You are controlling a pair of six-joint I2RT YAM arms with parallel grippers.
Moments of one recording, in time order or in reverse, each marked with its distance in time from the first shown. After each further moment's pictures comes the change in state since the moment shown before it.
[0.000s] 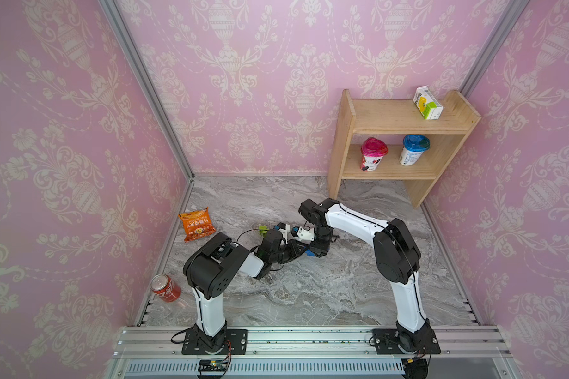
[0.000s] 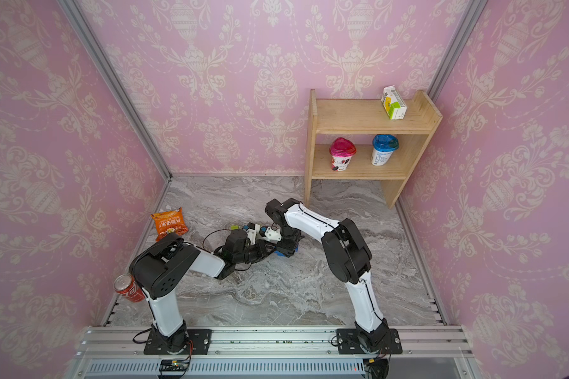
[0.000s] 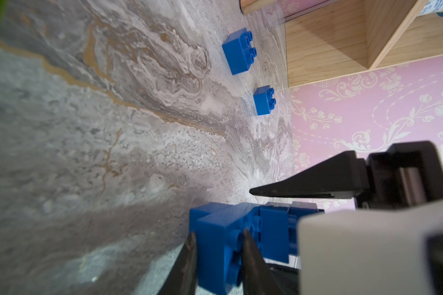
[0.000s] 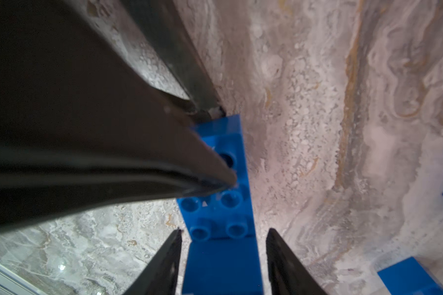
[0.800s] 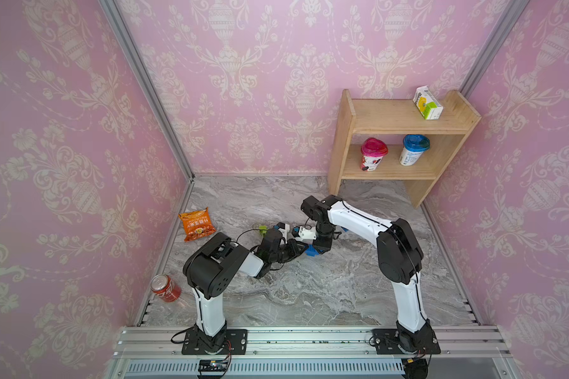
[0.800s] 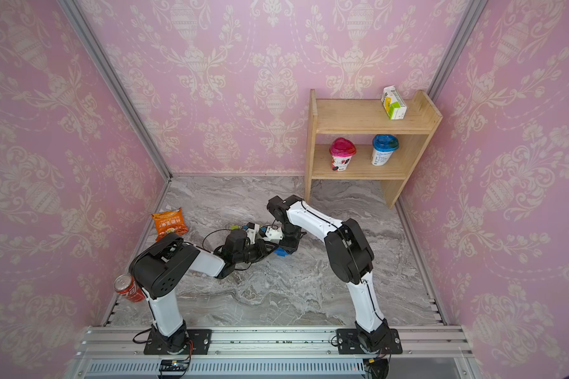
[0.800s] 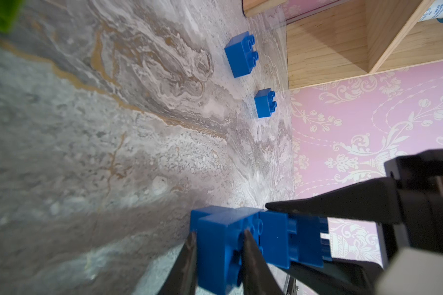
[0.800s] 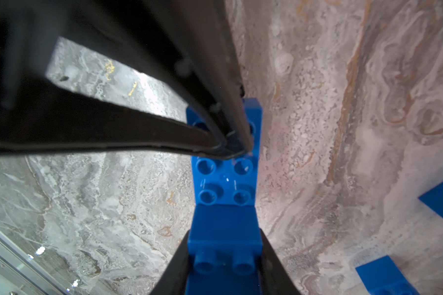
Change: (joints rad) left arm 0.002 0.000 0.005 -0.007 0.002 -0.011; right arm -0.014 -0.009 0.024 -0.048 -0.023 -0.111
